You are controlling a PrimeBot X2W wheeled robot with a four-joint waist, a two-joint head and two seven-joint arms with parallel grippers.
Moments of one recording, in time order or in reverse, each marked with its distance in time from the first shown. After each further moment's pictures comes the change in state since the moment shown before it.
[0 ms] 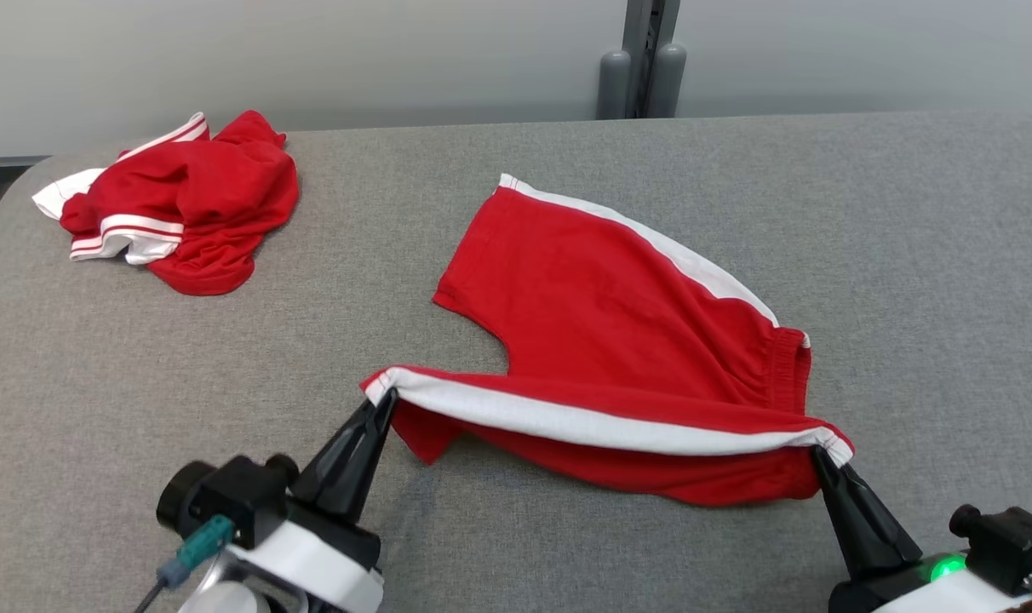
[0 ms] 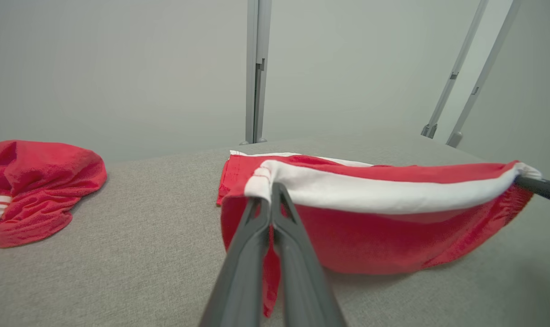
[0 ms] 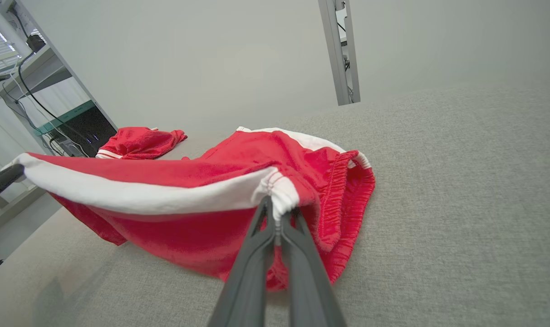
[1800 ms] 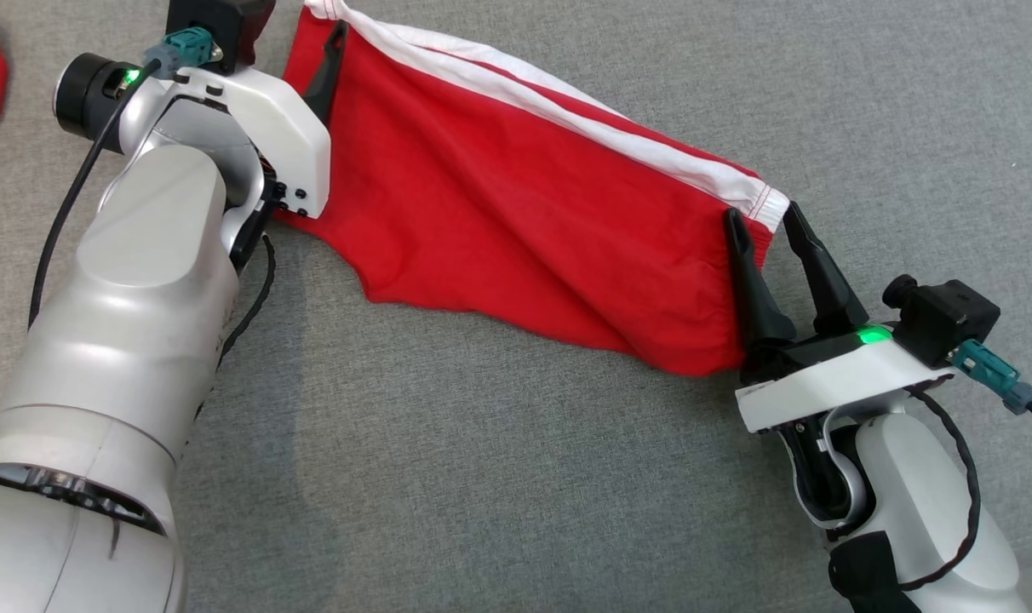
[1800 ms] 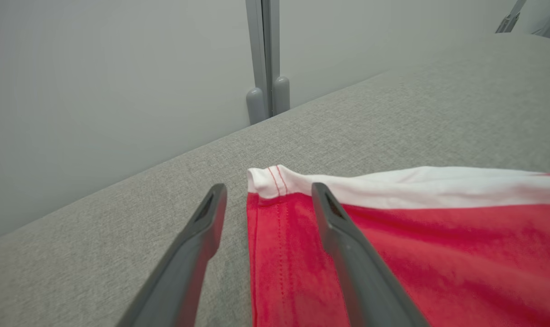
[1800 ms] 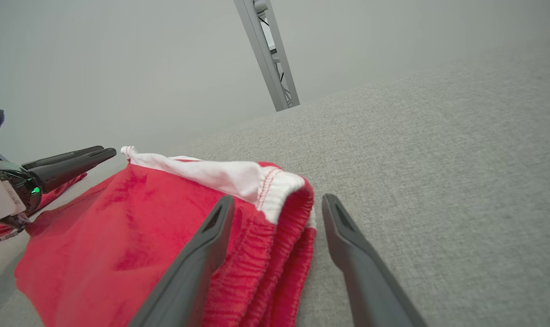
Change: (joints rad) left arm -1.137 -0.141 -0.199 1.145 -0.014 -0.050 0.023; right arm -0.529 0.214 -0.010 0.278 -0.068 0.000 -0.041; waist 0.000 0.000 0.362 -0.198
